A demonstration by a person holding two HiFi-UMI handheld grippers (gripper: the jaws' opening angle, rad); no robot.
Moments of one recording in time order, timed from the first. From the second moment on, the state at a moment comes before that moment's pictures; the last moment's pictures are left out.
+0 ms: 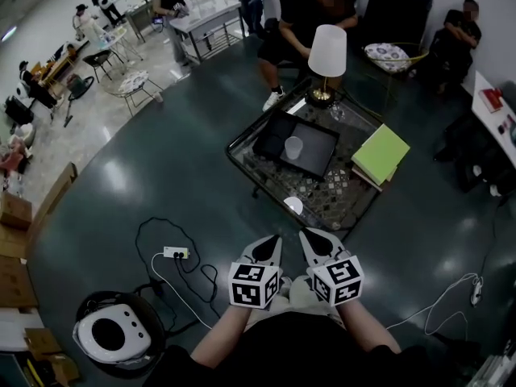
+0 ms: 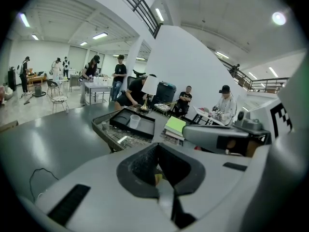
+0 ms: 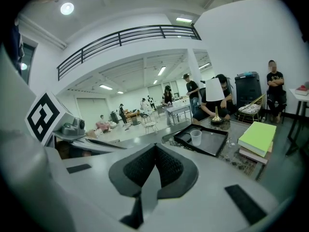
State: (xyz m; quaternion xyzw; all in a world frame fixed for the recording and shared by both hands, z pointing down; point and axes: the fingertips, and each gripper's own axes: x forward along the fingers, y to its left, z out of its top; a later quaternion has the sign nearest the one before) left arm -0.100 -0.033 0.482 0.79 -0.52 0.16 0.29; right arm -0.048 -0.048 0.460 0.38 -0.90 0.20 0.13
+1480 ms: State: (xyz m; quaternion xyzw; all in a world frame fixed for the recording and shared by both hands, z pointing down) left arm -0.092 -0.237 0.562 0.77 -0.50 0.19 0.33; right arm -0.035 -0.242 0.524 0.39 -0.87 0.25 0.17
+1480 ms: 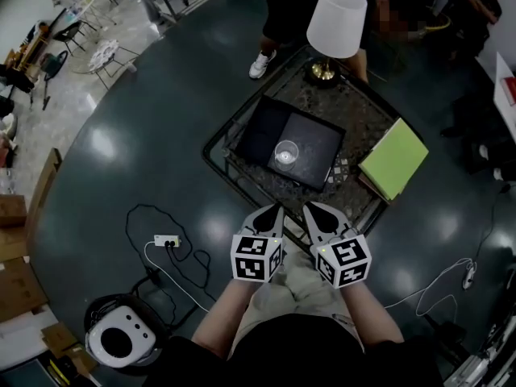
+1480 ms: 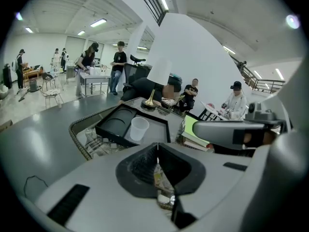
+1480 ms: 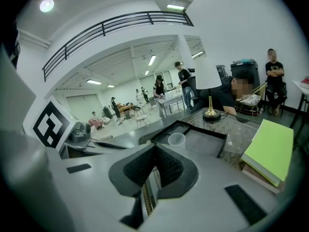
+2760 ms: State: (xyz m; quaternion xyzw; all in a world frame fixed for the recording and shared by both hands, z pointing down) left arm -0.081 -0.372 0.686 0.74 -0.53 0.30 0.28; right arm -0.021 -0.286 0.590 0.39 -0.85 0.30 0.20
